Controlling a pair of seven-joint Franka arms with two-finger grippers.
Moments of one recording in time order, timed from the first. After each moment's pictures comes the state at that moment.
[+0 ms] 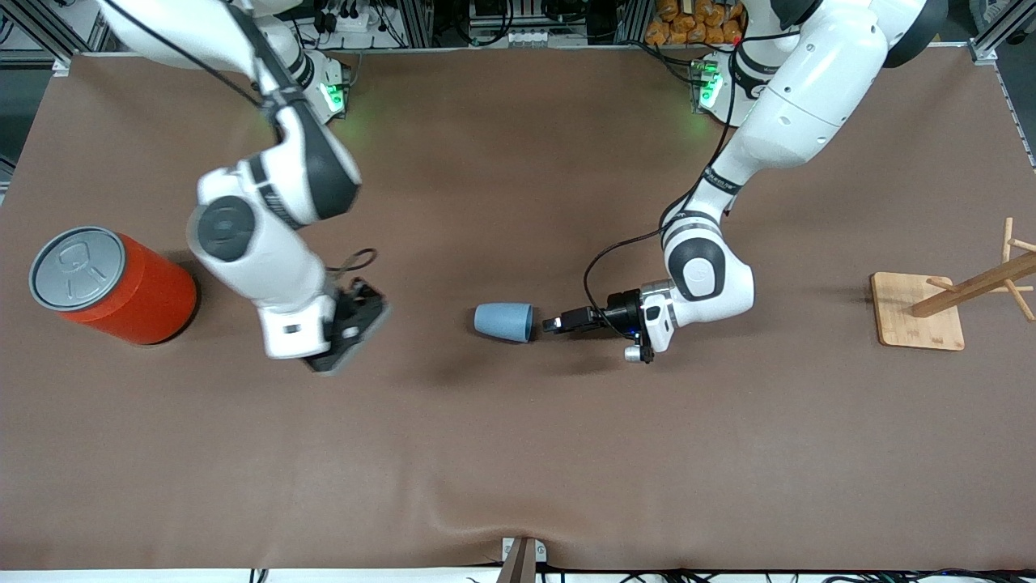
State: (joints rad) left arm -0.20 0.75 -0.31 -1.77 -1.65 2.34 0.75; right arm 0.19 0.39 0.14 -1.61 -0.02 2.10 -0.48
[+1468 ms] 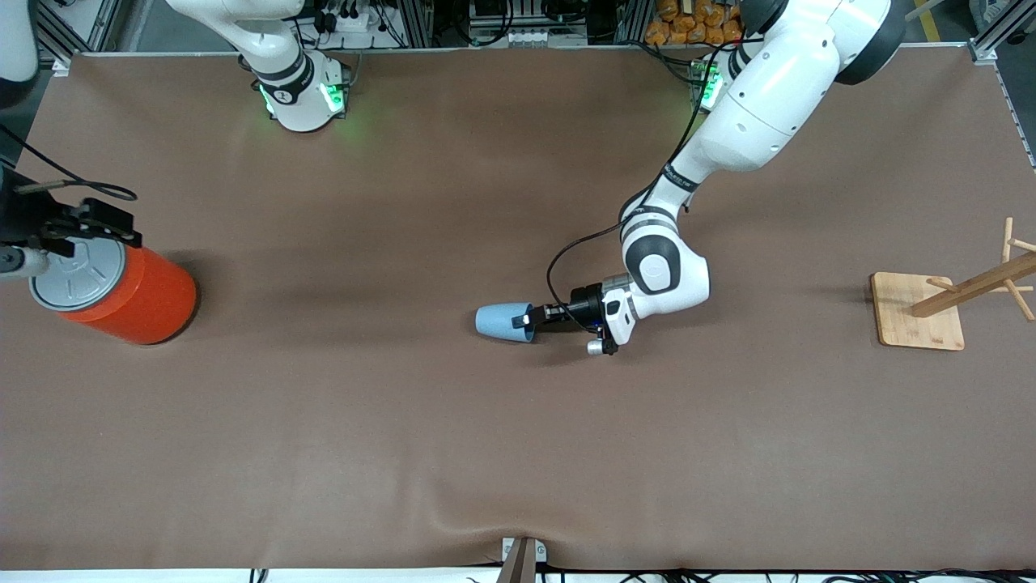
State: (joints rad) left arm -0.31 0.82 -0.31 -1.69 -1.78 2.42 0.76; right arm -0.03 0.08 -0.05 -1.56 0.03 1.54 -0.19
